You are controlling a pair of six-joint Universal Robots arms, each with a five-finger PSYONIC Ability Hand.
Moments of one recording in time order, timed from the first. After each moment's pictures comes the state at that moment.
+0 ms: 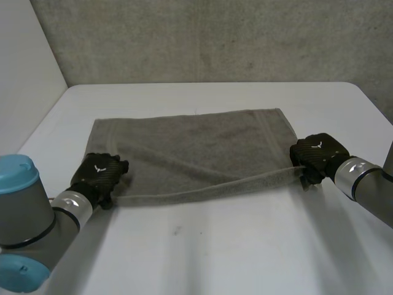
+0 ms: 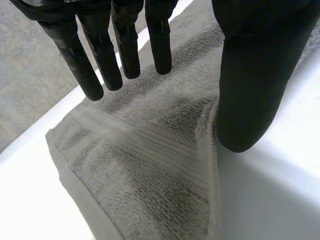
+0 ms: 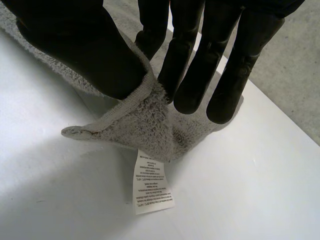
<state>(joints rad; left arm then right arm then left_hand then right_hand) 4.45 -1.92 -1.92 3.50 -1.43 3.62 1.71 -1.12 1.58 -0.02 1.21 2.54 0.47 0.47 0.47 0.46 0.29 1.39 1.21 1.21 1.22 1.04</state>
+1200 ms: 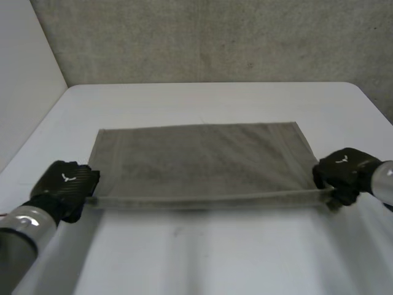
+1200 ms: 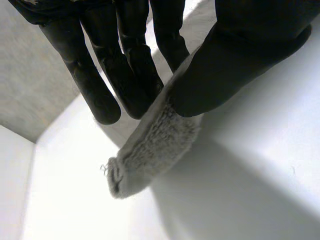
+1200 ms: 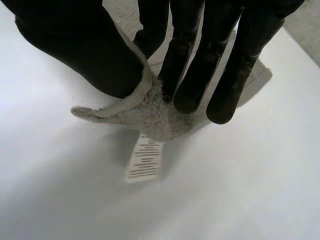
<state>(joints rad) 4.54 -1.50 -2.10 3.24 -1.42 3.74 1.59 -1.30 1.58 0.47 1.21 2.26 1.17 1.22 1.22 1.22 1.02 1.39 1.21 1.21 1.22 1.04</state>
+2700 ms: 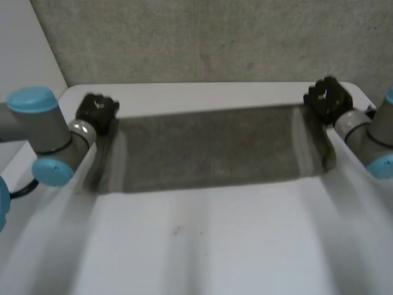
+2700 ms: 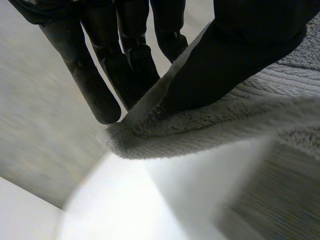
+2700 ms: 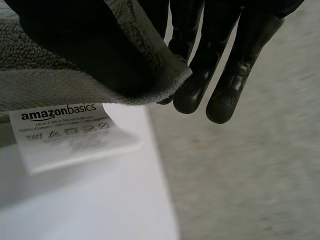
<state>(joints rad) 4.50 -2.45 -0.95 3.29 -1.42 3.70 1.66 -0.67 0.89 -0.21 1.19 2.18 1.17 1.22 1.22 1.22 1.04 1.39 1.21 1.21 1.22 1.04</state>
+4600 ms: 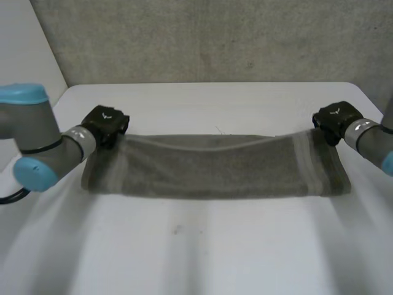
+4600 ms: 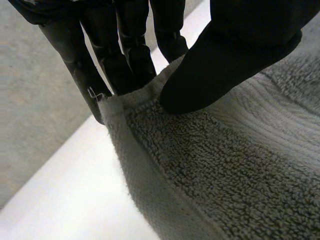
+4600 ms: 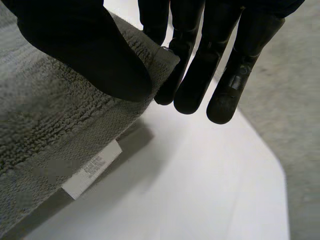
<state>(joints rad) 4.52 -2.36 -1.06 3.11 -1.26 3.70 1.64 -0.72 0.90 0.19 1.31 2.45 1.17 1.22 1.22 1.22 1.04 1.39 1.21 1.21 1.22 1.04</state>
